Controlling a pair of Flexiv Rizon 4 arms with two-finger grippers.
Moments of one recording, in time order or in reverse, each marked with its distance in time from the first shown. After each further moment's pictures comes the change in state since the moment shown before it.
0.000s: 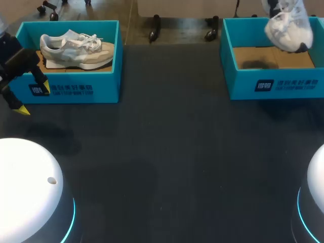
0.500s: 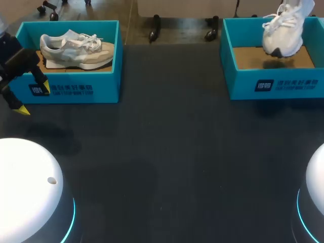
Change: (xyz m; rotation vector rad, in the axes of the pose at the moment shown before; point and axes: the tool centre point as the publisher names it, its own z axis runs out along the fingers) left arm 0.000 0.000 0.000 0.000 0.000 0.000; right arm 0.022 -0.087 0.023 0.132 0.028 0.462
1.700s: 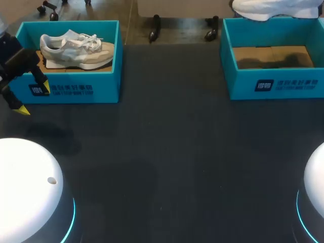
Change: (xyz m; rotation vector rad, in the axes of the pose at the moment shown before) left arm 0.000 0.000 0.000 0.000 0.000 0.000; right arm 0.005 -0.055 0.036 0.273 0.225 0.983
